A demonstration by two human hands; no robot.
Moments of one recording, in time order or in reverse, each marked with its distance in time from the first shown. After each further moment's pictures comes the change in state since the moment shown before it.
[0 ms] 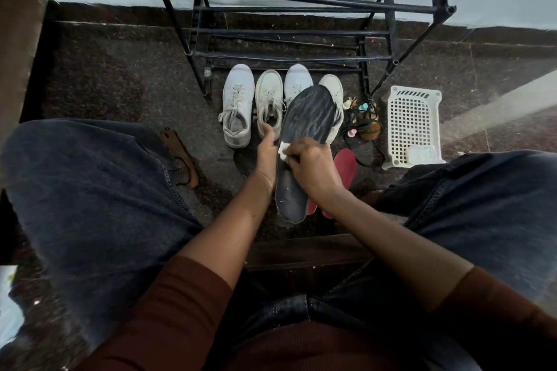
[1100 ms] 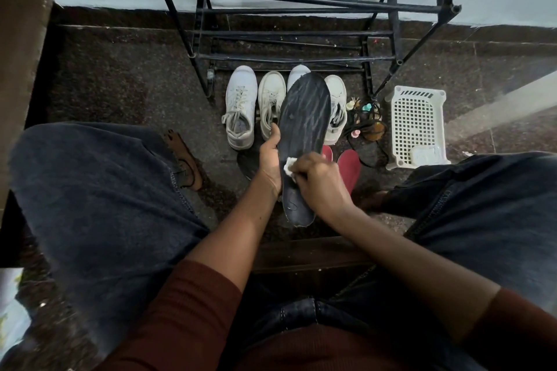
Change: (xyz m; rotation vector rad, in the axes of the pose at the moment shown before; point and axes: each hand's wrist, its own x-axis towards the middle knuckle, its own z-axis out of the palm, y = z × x) left_hand 0.005 -0.004 -0.008 -0.034 -0.097 0.038; right_hand -0.023 0.000 -0.001 -0.008 -0.029 -0.015
